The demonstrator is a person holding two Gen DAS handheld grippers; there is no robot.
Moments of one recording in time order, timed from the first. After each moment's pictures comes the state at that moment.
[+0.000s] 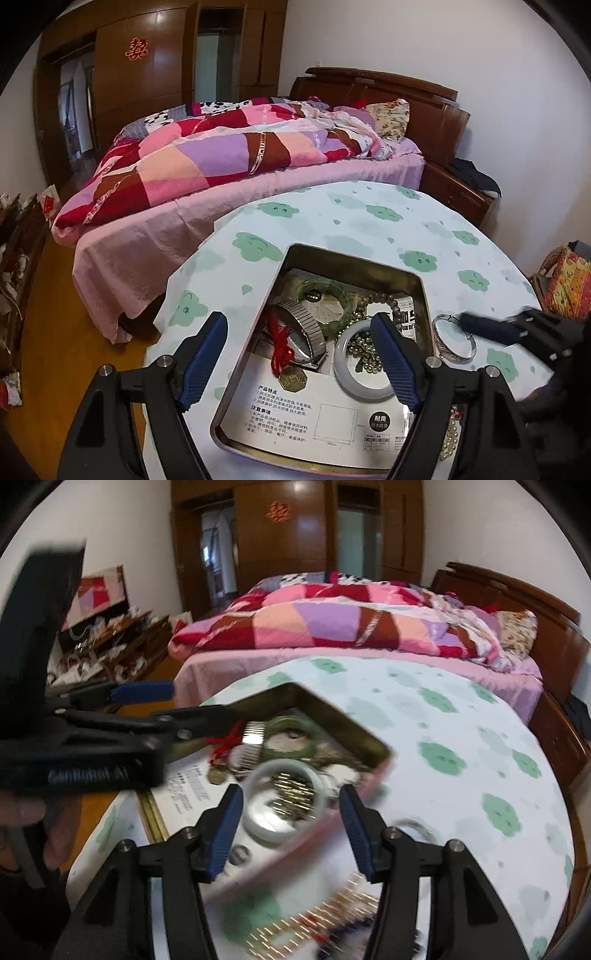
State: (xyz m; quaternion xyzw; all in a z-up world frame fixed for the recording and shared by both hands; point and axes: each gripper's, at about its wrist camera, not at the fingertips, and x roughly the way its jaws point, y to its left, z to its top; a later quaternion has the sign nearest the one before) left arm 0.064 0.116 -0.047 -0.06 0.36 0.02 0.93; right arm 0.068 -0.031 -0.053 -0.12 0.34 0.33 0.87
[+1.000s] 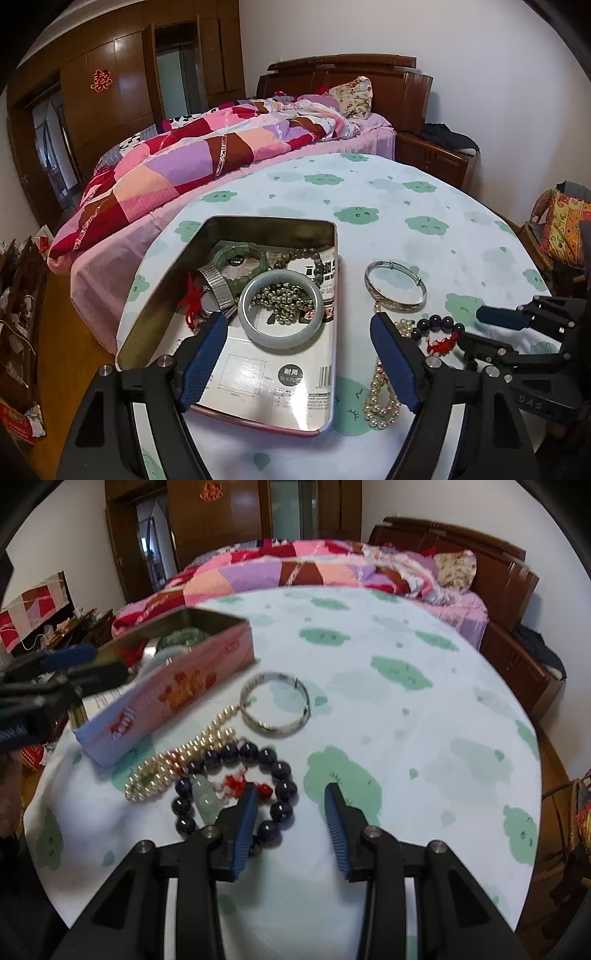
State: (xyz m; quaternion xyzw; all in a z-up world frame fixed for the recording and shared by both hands) left arm 0.031 0.021 -0.061 0.03 0.36 -0.01 0.93; right arm 0.045 -0.142 -0.101 -0.09 0.40 0.24 0.88
